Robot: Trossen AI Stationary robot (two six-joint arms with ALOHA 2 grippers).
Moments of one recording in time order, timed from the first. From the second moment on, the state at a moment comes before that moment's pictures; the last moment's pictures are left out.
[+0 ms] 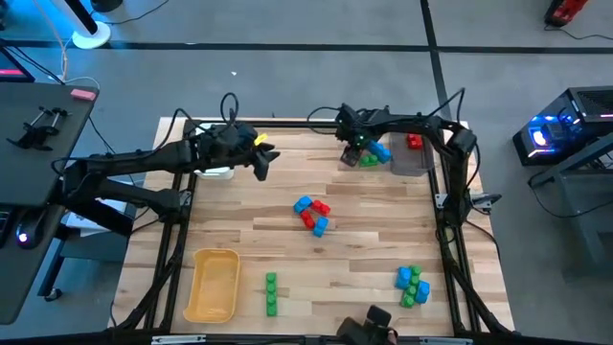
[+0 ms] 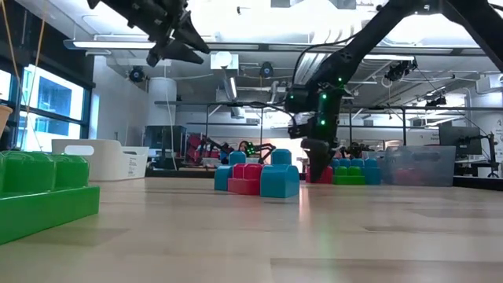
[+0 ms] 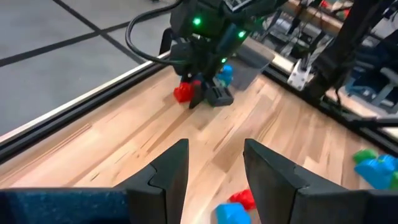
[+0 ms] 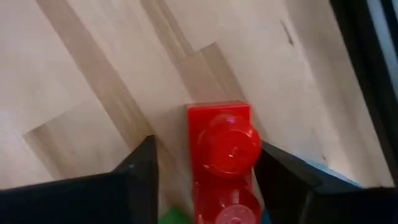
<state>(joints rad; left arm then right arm) 0.27 1.10 0.89 -0.26 -0.16 -0.37 -0.64 1.99 1.32 -0.66 0.10 -0.20</state>
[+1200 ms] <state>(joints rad) 0.43 1.08 0.89 0.20 0.08 -0.31 -0.90 1.24 1.00 -0.94 0.32 0.27</state>
